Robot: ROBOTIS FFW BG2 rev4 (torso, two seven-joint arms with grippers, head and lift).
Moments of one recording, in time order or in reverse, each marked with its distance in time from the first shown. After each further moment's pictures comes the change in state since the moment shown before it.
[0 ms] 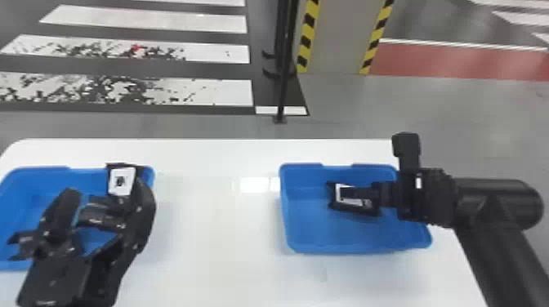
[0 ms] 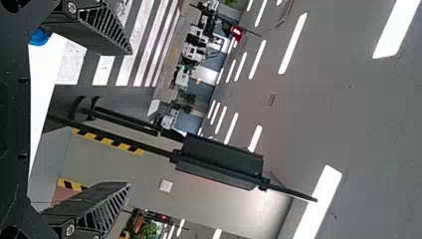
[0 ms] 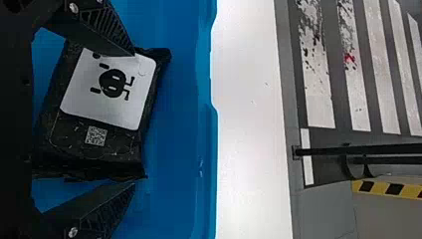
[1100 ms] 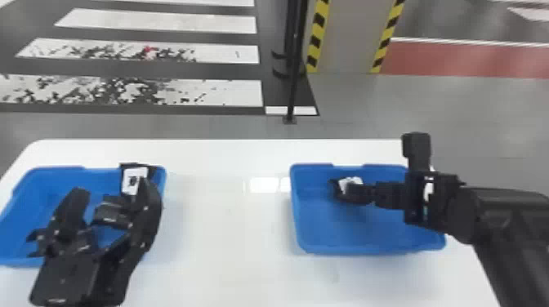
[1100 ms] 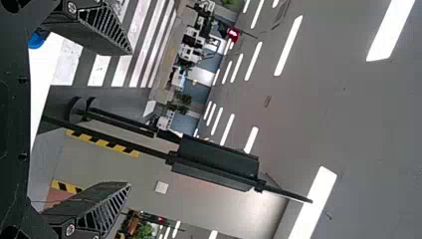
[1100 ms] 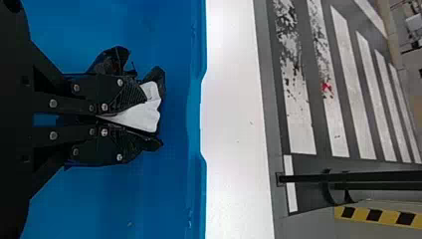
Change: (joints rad) left arm 0.000 -0.004 0.010 0.013 0.011 -0.034 -0.010; right arm 0.091 0.000 -0.011 -0.134 -0.088 -0.056 0.026
